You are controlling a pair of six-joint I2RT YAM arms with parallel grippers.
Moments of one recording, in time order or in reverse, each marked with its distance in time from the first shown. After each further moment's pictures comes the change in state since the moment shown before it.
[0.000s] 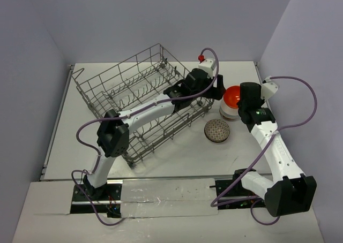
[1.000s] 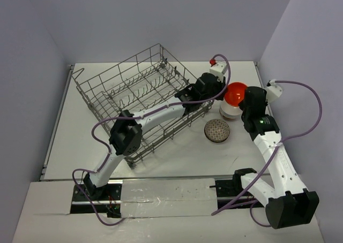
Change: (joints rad) left arm -0.043 0.172 0.151 0.089 -0.024 0.082; right arm 0.000 -0.121 -0.053 0.068 -0.040 -0.012
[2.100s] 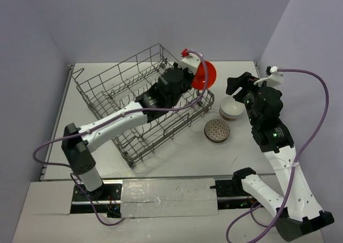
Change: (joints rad) left arm 0.001 -0.543 -0.420 0.067 -0.400 0.495; right arm 0.168 -0.142 0.182 0.104 -0.264 -0.180
